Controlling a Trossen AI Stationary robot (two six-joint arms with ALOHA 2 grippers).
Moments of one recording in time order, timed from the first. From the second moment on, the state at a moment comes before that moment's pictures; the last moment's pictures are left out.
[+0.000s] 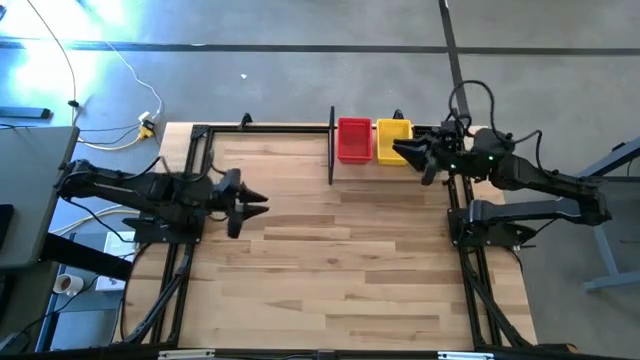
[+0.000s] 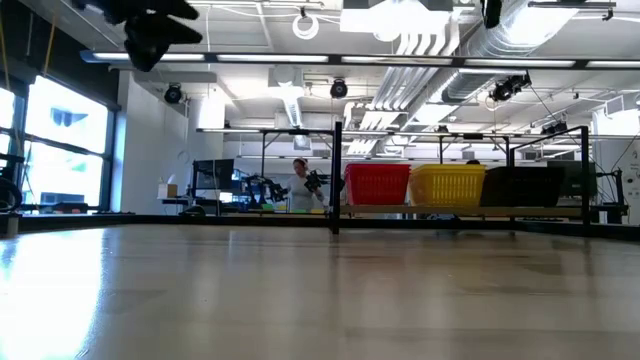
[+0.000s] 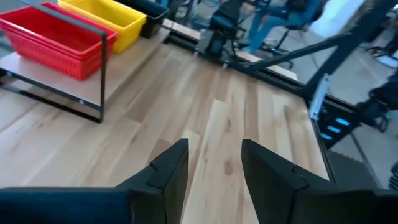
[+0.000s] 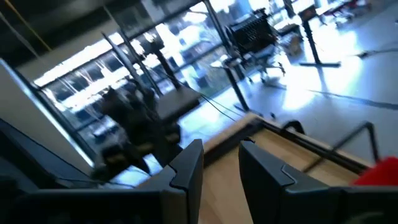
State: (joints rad) left arm -0.03 0.73 0.64 -0.29 -0.21 -0.43; right arm -0.21 0.75 0.86 -0.10 0.08 0.47
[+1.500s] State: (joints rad) left arm -0.11 0.26 0.02 0.09 -0.14 -0.25; right arm -0.14 0.40 0.79 -0.63 0.30 0.36
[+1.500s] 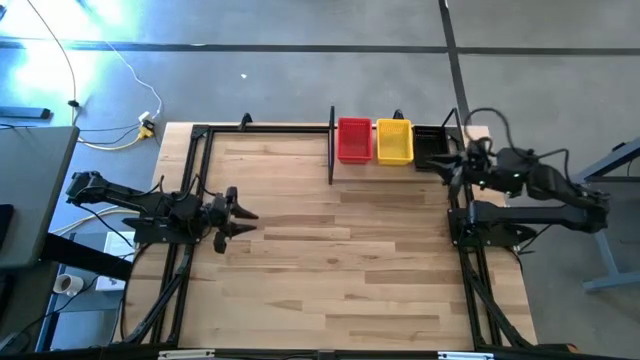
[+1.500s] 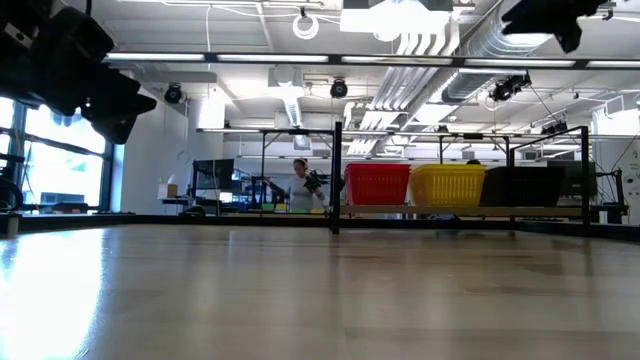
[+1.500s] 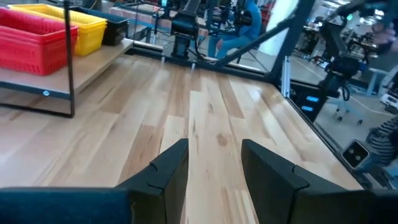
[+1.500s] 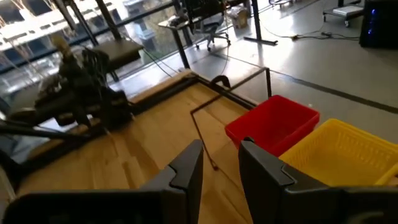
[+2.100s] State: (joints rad) left arm -0.11 0.26 0.02 0.05 -0.38 -0.21; right arm -0.14 0.32 0.34 -0.26 0.20 0.33
